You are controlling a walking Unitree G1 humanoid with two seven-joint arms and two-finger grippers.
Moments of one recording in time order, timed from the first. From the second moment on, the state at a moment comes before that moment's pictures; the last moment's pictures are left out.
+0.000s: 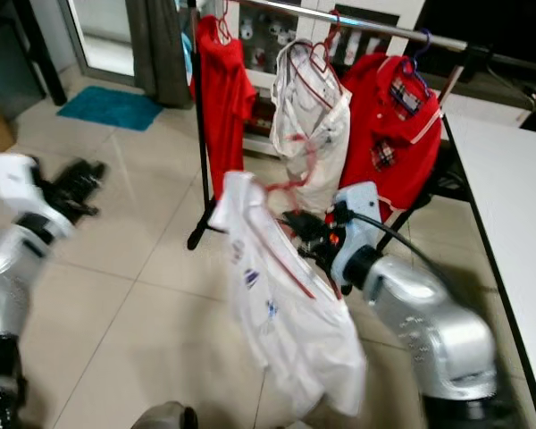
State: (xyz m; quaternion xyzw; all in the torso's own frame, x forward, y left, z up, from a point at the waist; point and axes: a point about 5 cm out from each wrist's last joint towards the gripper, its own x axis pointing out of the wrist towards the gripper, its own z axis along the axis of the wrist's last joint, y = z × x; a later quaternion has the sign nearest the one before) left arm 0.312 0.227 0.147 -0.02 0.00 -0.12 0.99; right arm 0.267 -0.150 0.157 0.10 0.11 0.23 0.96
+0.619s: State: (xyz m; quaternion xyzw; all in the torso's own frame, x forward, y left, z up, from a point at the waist) left arm 0.317 0.130 0.128 0.07 0.06 -0.35 0.93; right arm 0.291 -0.113 0.177 0.14 0.09 0.20 0.97
